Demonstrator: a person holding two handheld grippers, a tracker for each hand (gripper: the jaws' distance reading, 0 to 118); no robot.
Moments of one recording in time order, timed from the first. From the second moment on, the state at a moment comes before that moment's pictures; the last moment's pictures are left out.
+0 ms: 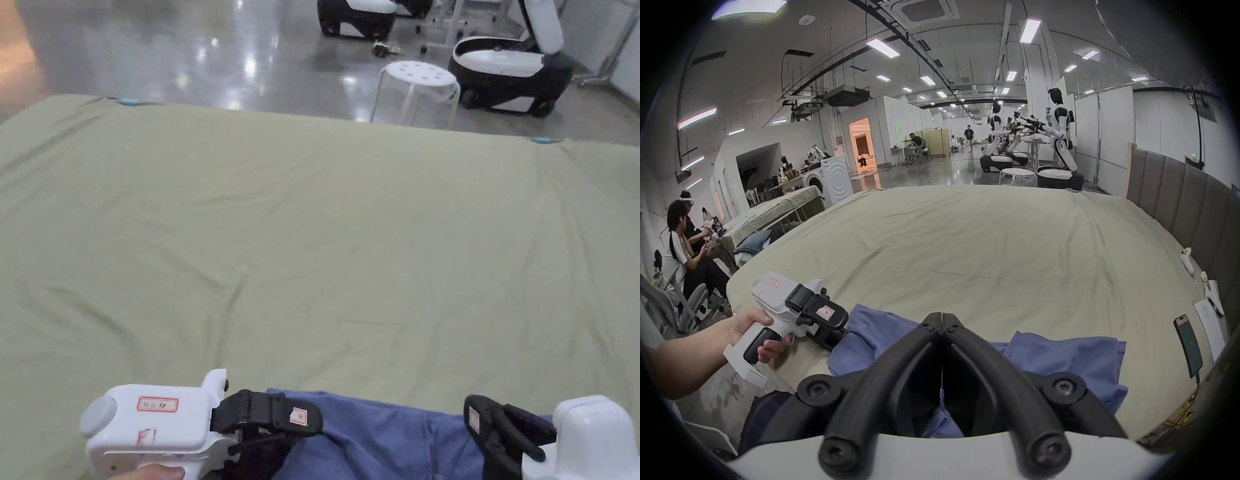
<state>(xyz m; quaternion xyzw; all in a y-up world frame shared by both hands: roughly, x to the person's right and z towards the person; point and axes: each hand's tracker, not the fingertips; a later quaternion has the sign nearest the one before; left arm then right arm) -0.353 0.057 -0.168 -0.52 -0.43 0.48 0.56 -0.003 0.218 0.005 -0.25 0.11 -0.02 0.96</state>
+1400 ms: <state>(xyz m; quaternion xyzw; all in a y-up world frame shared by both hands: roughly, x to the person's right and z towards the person) -0.058 0.180 -0.054 -0.43 -0.19 0.12 0.88 0.139 0.230 0.064 -0.23 0.01 -0.06 0.97</state>
